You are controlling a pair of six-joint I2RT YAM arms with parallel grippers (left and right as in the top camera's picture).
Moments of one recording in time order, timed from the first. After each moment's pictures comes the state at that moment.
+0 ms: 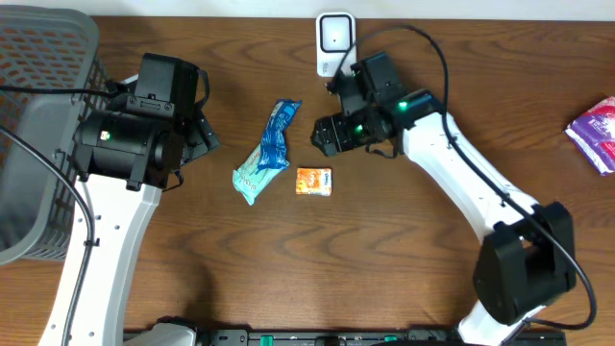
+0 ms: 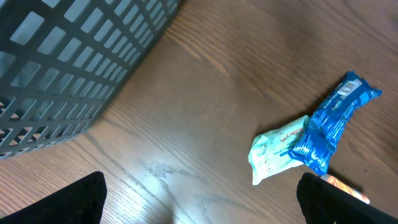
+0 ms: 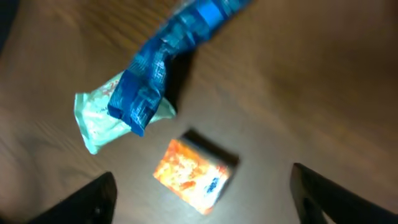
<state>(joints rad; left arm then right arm) -0.21 1.40 1.62 -1.39 -0.36 -0.66 0.45 1.84 1.49 -0.71 -0.33 0.10</state>
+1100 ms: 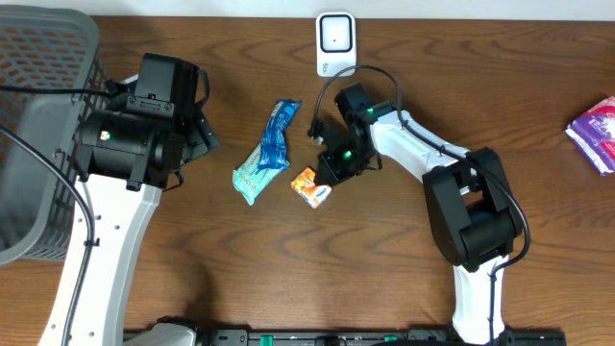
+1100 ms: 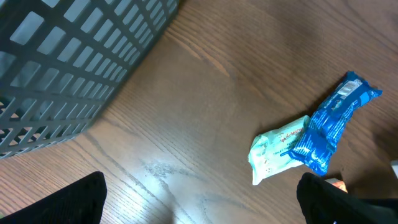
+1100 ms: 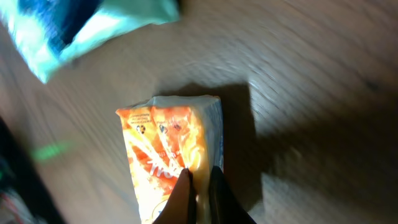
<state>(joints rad) -0.21 1.40 1.62 -1.39 -0.36 -0.66 0.45 2.16 1.49 -0.80 -0.59 -0.04</state>
